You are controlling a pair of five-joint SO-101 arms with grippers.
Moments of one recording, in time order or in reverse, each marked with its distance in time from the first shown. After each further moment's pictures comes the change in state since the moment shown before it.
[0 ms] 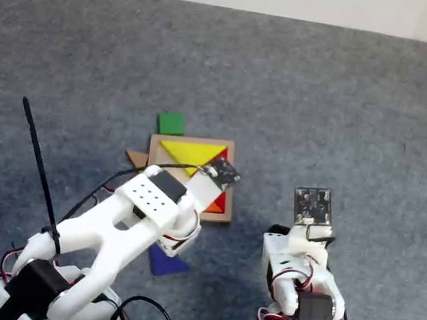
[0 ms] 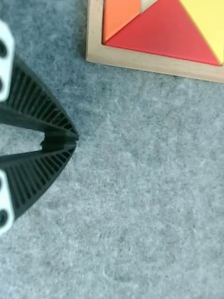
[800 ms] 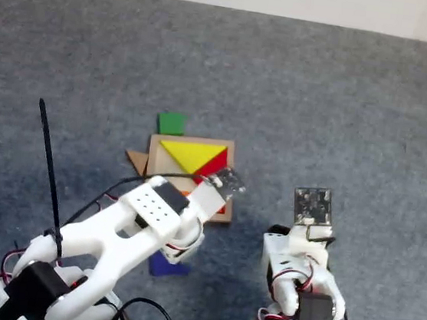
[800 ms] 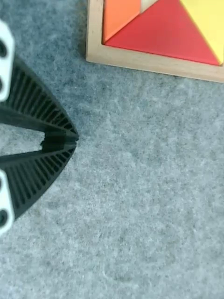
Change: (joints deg) left arm 3.2 -0.6 3.9 -5.4 0.0; right arm 0.0 0.0 0.0 0.0 0.0
